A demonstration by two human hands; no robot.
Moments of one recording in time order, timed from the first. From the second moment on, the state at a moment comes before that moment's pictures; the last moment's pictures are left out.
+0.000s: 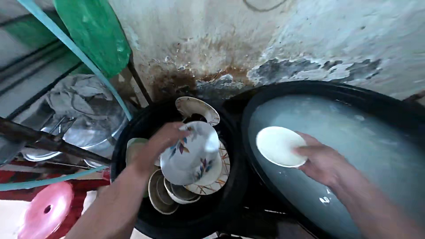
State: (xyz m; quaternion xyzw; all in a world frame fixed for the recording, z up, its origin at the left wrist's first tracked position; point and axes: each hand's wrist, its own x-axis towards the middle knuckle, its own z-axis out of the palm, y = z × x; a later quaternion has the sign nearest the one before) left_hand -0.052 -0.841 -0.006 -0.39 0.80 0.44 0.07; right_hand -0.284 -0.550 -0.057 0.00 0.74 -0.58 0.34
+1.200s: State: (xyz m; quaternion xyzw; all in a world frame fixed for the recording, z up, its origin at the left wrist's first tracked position) left_hand -0.151 -0.796 -0.059 -0.40 0.76 0.50 -0.10; right_hand -0.332 -0.368 -0.119 0.08 0.78 -0.56 0.28
